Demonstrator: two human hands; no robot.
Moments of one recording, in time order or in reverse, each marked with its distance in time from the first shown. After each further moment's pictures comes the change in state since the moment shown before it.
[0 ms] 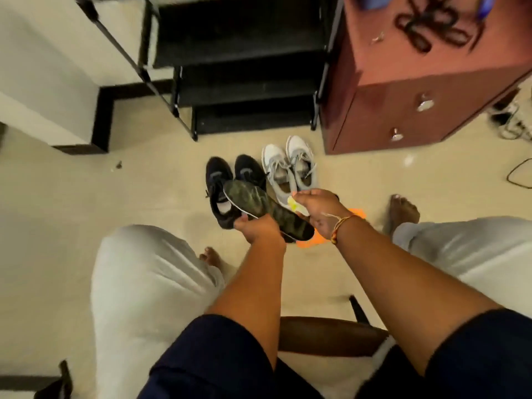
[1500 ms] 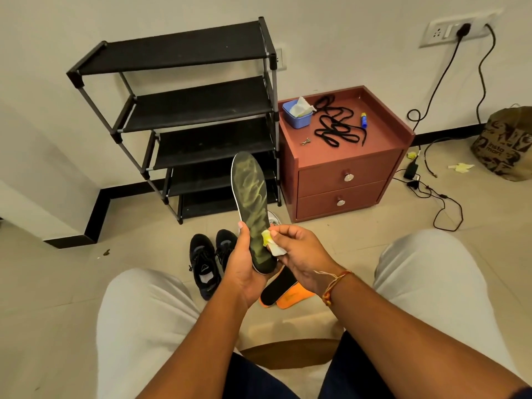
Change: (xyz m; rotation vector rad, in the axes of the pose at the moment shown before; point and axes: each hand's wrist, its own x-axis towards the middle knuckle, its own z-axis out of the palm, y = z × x) left_hand -0.138 0.032 -0.057 0.092 -0.997 0.107; right_hand -0.176 -0.018 -0.014 0.287 -0.158 -0.397
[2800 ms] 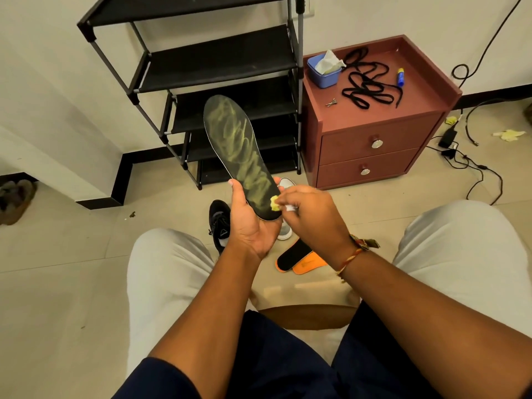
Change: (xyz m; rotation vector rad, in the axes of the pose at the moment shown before) left_hand 0.000 0.023 0.000 -0.203 -0.017 0.167; right_hand 0.001 0.000 0.003 -1.172 -0.009 -0.937
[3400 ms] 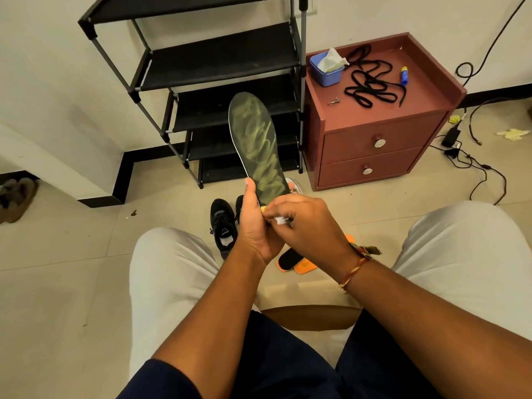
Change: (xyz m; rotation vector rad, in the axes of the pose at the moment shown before) left_hand -0.005 -0.005 0.005 -0.012 -0.024 -0.109; right_hand -0.008 -0.026 -0.002 0.053 -0.058 -0.101
